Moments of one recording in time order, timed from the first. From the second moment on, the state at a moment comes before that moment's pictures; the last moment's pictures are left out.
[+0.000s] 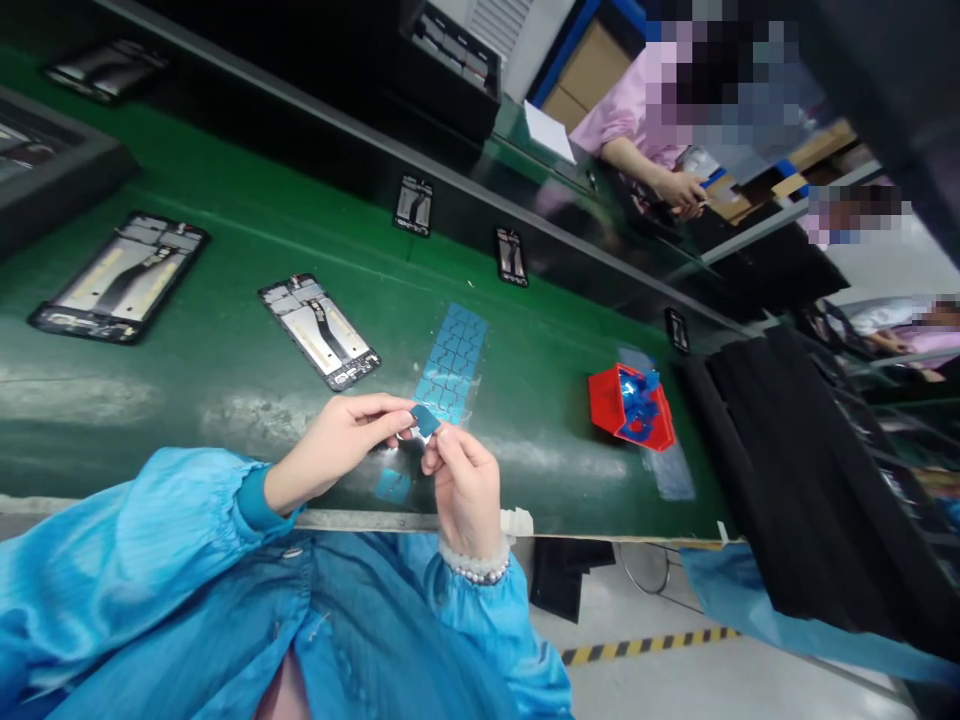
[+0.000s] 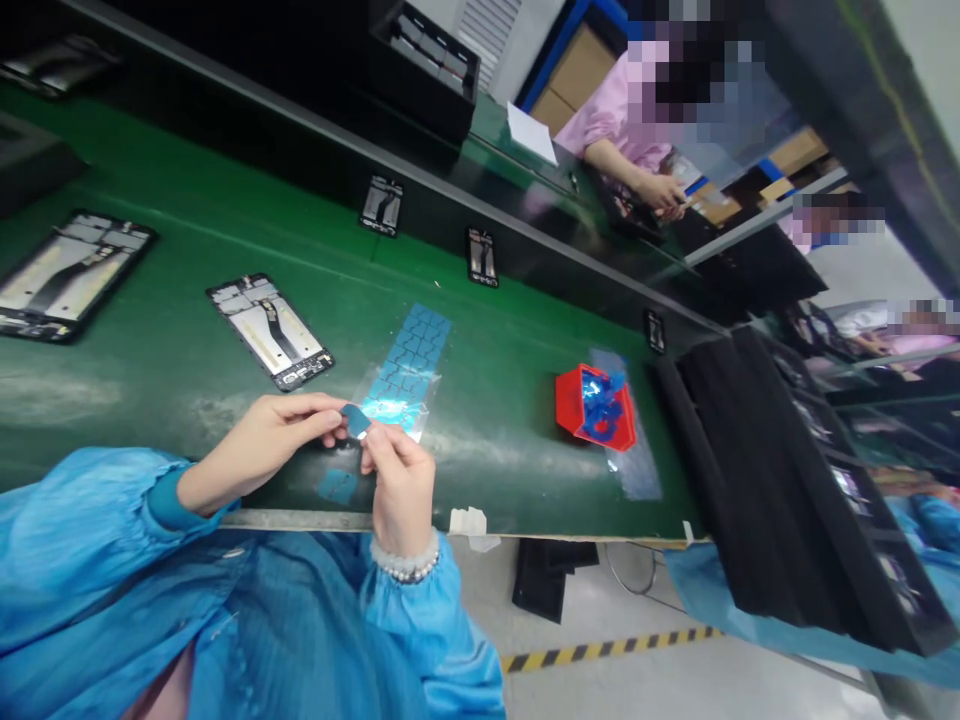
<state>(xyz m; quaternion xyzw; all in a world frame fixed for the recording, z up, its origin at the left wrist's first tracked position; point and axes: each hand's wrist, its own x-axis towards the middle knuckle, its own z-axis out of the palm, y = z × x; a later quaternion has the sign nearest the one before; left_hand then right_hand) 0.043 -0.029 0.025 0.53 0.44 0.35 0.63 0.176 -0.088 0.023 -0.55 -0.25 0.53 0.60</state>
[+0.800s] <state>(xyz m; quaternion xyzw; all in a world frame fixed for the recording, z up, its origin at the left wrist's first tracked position) -0.039 0.029 0.012 0.29 0.59 0.52 0.54 0.123 0.009 0.014 -0.65 -0.72 0.19 0.17</state>
